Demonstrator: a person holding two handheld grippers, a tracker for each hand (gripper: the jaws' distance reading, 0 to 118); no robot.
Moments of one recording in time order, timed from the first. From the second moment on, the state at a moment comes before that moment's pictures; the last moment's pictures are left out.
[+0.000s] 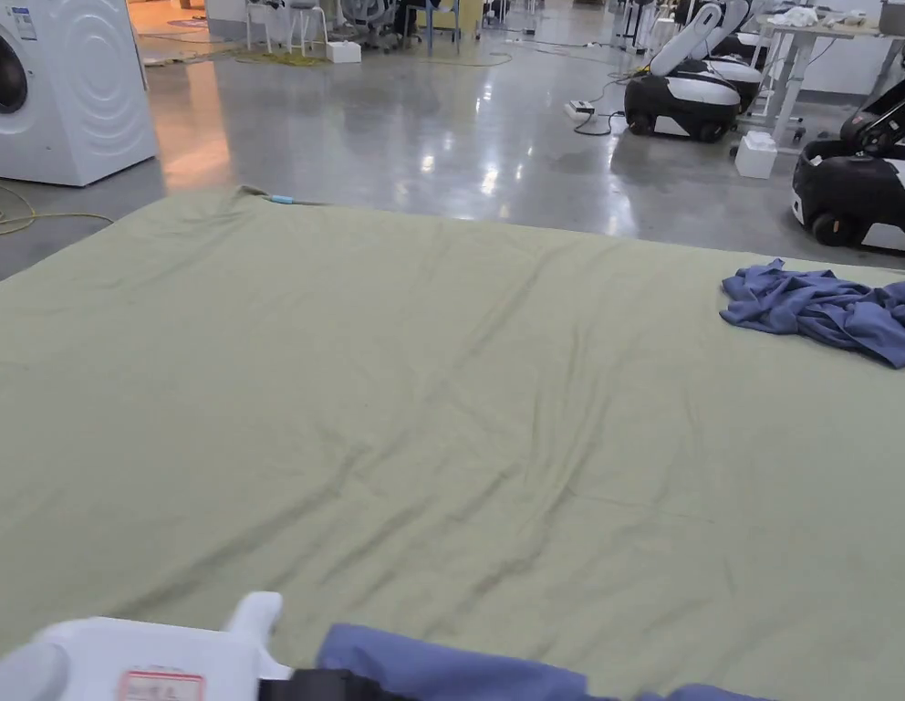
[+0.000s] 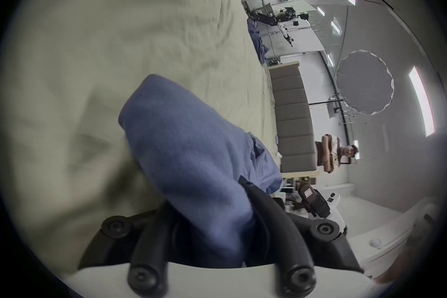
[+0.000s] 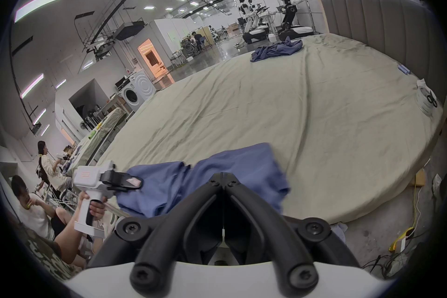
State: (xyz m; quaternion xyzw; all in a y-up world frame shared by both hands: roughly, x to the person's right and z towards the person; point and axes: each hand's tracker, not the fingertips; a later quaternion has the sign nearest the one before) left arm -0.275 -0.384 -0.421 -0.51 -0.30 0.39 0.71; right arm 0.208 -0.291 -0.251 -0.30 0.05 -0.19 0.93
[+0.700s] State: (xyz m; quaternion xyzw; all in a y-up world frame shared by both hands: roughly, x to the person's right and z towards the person) left arm -0.143 -0.325 -0.433 -0.53 -0.26 0.11 0.80; right arm 0.212 -0.301 -0.245 -0.31 0.05 -0.20 0.93
